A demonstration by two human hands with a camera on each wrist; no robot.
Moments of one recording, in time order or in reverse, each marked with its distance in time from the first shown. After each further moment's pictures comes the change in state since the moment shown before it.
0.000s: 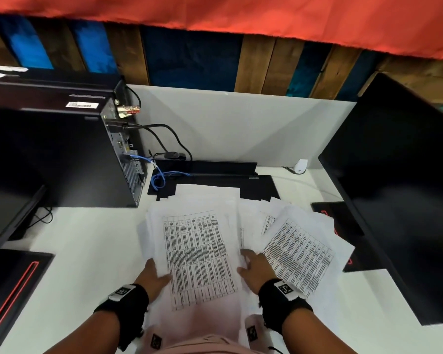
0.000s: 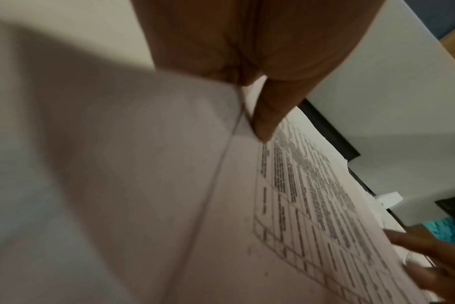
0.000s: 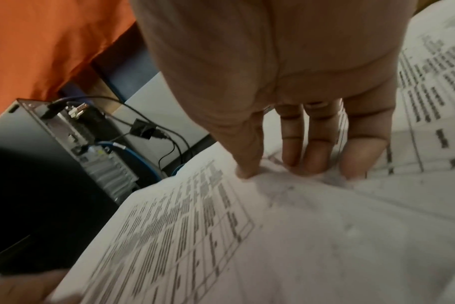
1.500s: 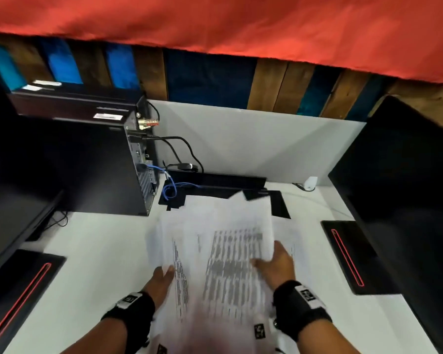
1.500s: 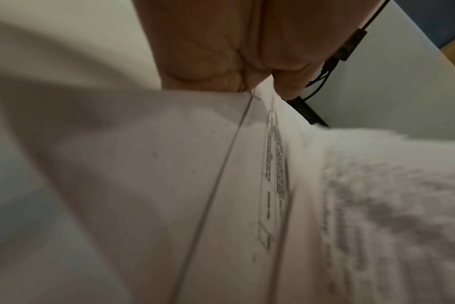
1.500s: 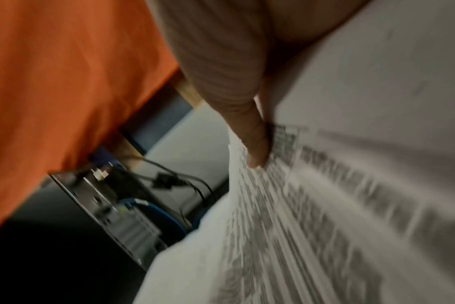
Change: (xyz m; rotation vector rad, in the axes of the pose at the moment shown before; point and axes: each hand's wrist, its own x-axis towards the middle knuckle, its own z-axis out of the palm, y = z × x) left_hand -0.014 0.011 -0.007 -0.093 -0.035 0.008; right_hand -0.020 -0.037 -0.049 0.409 0.312 -0.088
